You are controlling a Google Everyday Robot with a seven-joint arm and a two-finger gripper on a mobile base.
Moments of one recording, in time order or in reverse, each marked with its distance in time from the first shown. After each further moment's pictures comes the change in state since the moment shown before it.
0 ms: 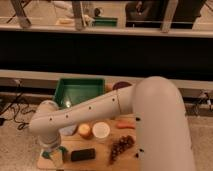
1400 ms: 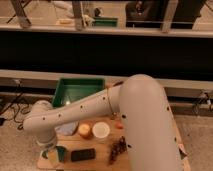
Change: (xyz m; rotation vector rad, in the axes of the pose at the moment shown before) arm -0.001 -0.016 0.014 -0.027 0.043 0.106
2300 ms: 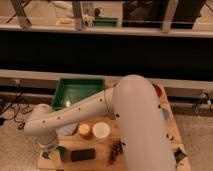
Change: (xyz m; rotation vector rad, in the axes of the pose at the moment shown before) arm 0.005 -0.003 0.023 -0.017 0.041 -0.014
